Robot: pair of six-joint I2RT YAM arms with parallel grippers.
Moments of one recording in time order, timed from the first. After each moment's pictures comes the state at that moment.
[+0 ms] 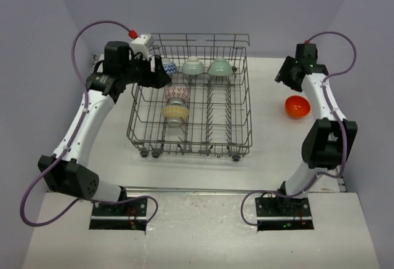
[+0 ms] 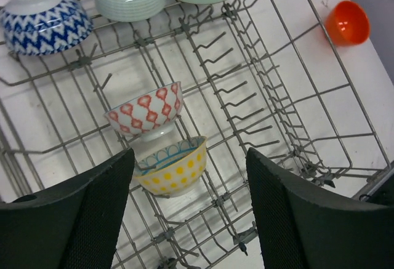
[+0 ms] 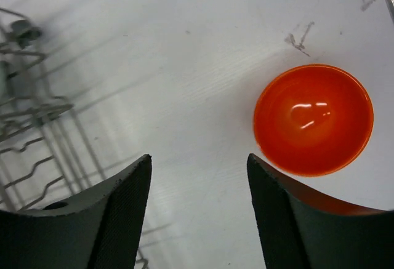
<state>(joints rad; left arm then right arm) -0.21 1.40 1.50 -0.62 0.40 -0.17 -0.10 1.80 1.58 -0.68 0.12 0.39</state>
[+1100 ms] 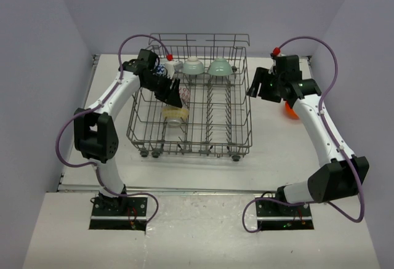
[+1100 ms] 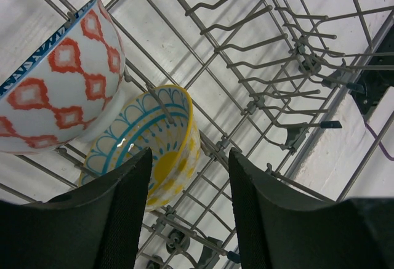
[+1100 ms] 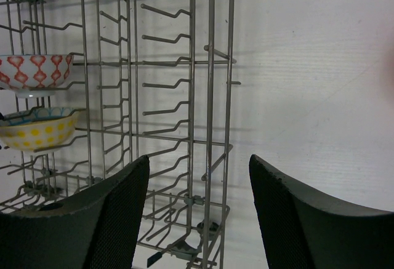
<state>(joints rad) -0.26 1.86 1.65 -0.92 0.72 0.21 0.19 1.41 1.41 -0.78 -0.09 0.38</state>
